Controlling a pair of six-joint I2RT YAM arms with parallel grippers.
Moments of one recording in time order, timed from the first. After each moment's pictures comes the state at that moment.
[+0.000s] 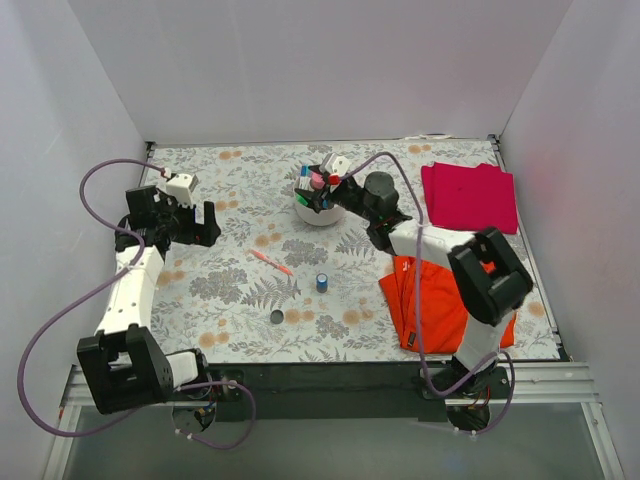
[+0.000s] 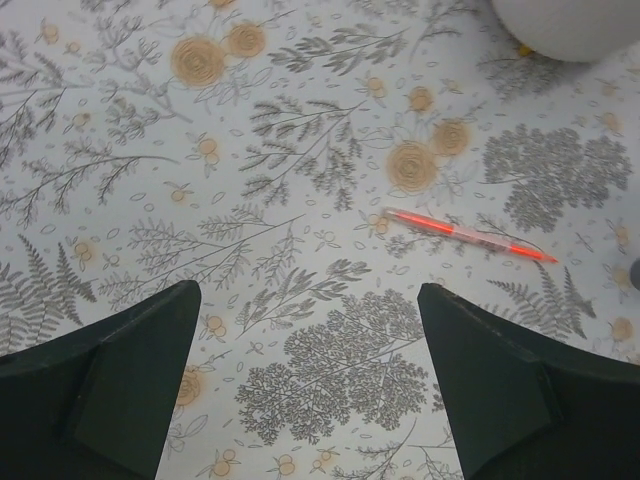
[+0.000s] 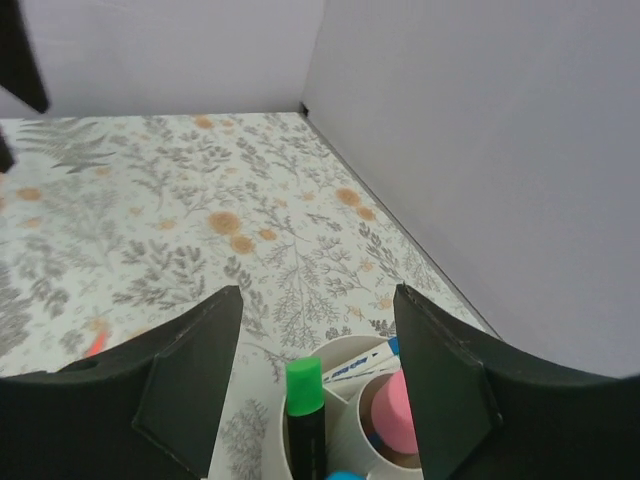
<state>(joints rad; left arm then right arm) 0.19 1.24 0.94 -0.43 0.41 0.21 0.65 1.84 1.09 0.89 -0.40 -0.21</state>
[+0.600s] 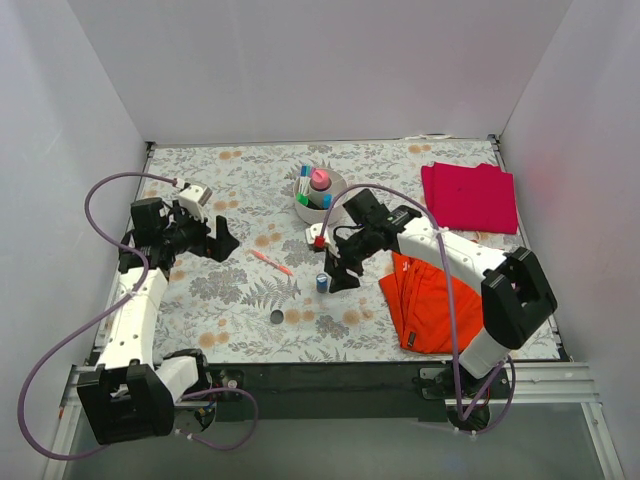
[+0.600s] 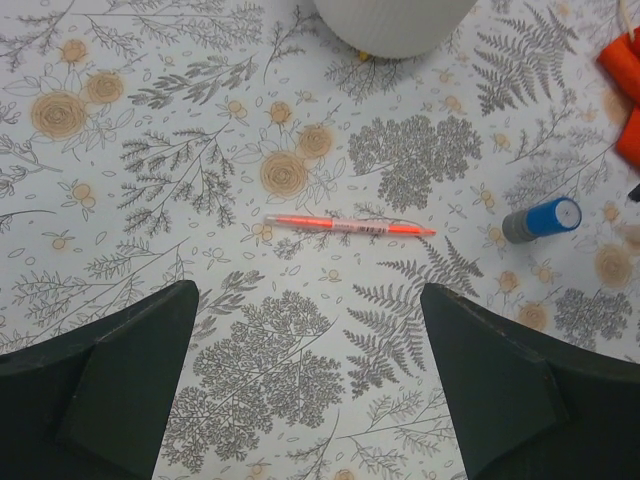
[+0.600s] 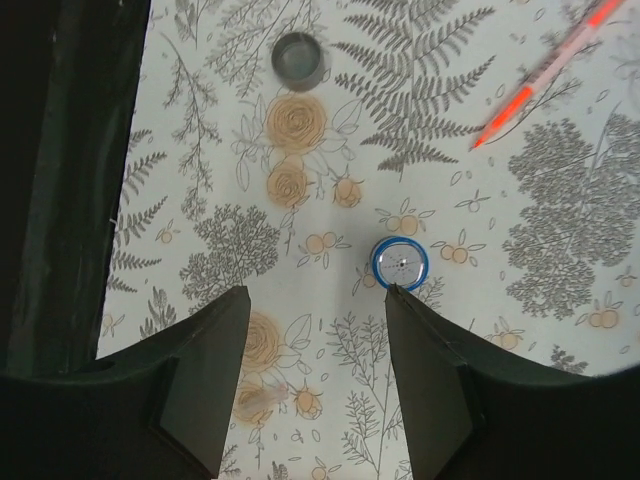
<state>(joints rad) 0.14 1.05 0.84 -0.45 0.66 0.26 0.74 1.61 1.21 -0.65 -0.79 -0.78</state>
